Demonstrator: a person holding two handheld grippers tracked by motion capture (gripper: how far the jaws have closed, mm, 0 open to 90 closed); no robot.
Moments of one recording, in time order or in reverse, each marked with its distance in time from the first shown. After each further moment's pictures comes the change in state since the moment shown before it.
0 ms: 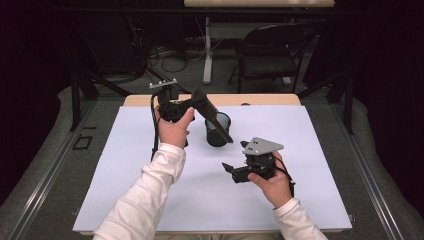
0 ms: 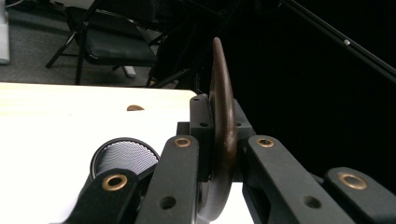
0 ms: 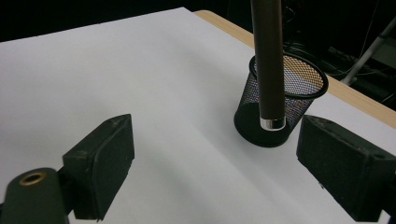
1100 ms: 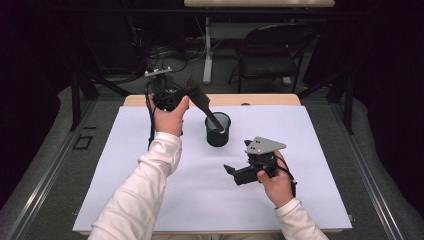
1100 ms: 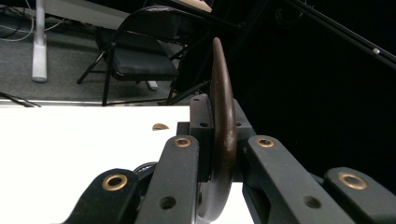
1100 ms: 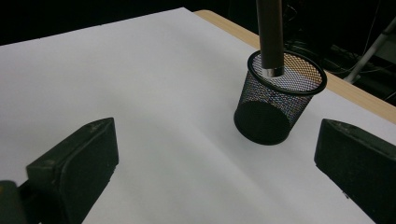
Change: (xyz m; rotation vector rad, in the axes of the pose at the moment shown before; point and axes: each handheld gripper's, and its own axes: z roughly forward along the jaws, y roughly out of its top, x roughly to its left) left arm 0.005 0.028 -0.003 -0.040 0.091 0.037; right arm -0.004 -0.002 -0.002 0.000 0.012 0.020
